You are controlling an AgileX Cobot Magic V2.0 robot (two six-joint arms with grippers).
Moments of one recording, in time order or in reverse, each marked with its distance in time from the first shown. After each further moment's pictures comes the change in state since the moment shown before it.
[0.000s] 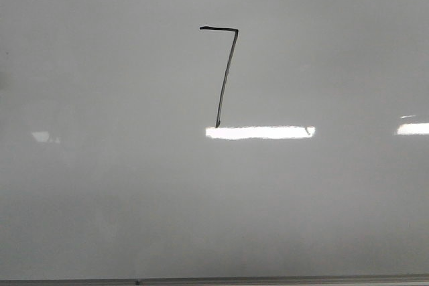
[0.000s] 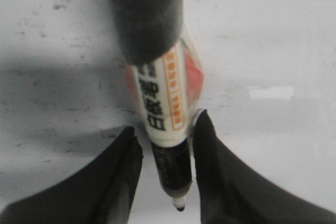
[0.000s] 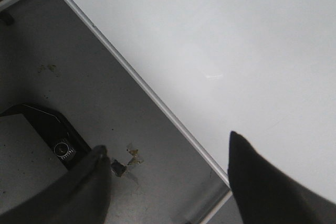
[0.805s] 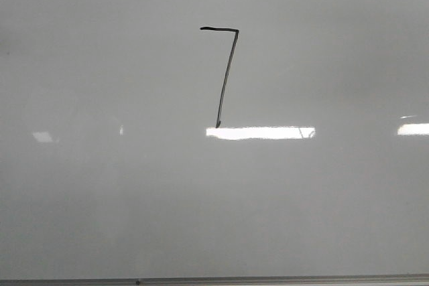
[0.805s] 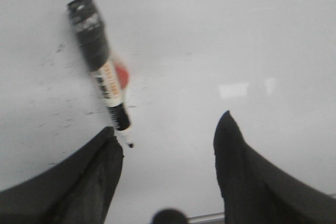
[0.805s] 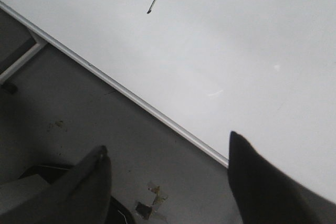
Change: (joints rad) left arm -0.114 -0.354 -0.123 0.017 0.434 0.020; right arm 0.000 -0.236 0.160 -0.025 -0.100 0.242
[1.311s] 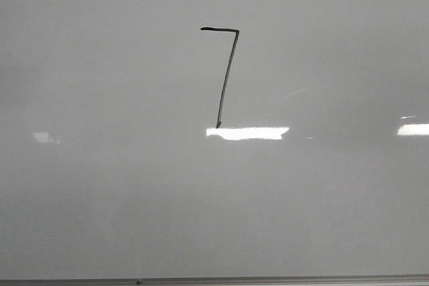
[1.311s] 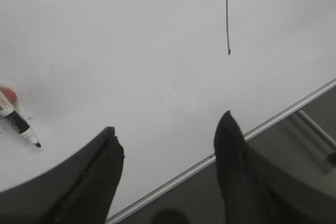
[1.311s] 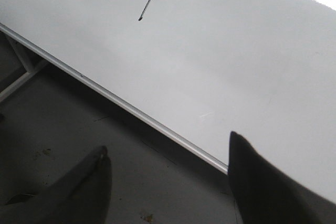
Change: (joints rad) left arm -0.345 -0.529 0.146 0.000 0.172 0.028; right arm 0.000 -0.270 0.172 -0.028 -0.034 0.026
